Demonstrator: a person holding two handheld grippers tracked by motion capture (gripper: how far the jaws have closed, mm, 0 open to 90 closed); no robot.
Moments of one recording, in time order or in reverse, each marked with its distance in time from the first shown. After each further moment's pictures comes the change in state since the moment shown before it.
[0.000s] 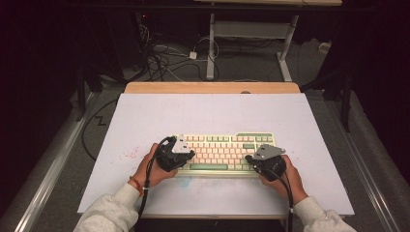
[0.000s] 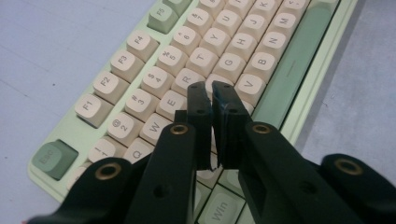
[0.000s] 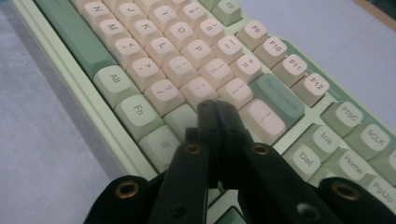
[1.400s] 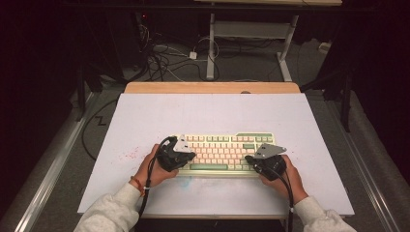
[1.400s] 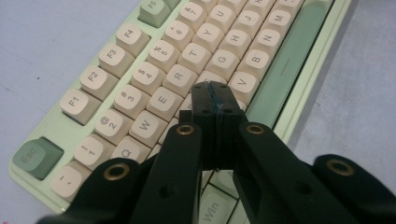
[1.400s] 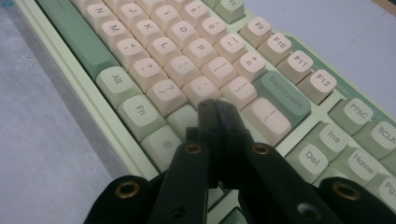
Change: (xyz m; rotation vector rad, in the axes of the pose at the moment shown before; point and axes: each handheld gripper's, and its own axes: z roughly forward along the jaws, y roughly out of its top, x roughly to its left) left arm -0.001 0.002 0.007 0.041 -0.063 -0.030; right arm -0.003 -0.001 0.002 0.004 0.033 0.025
